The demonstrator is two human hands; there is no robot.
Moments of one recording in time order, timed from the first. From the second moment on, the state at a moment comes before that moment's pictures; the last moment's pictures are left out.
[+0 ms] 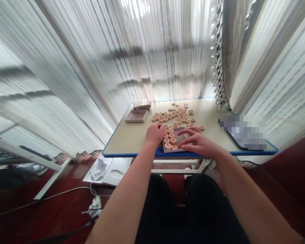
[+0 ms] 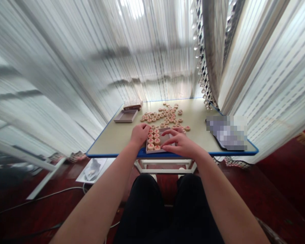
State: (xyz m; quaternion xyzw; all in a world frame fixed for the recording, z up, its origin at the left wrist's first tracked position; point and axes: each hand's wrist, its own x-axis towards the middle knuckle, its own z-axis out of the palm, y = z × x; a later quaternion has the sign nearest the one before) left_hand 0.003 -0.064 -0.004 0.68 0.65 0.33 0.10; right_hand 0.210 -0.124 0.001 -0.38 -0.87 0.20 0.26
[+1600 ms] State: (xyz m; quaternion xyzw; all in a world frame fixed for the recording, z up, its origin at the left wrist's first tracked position) left_hand 0.003 -0.062 -0.002 0.65 0.65 0.37 0.12; right_hand 0.224 -0.106 0.006 -0.43 -0.73 0.04 0.53
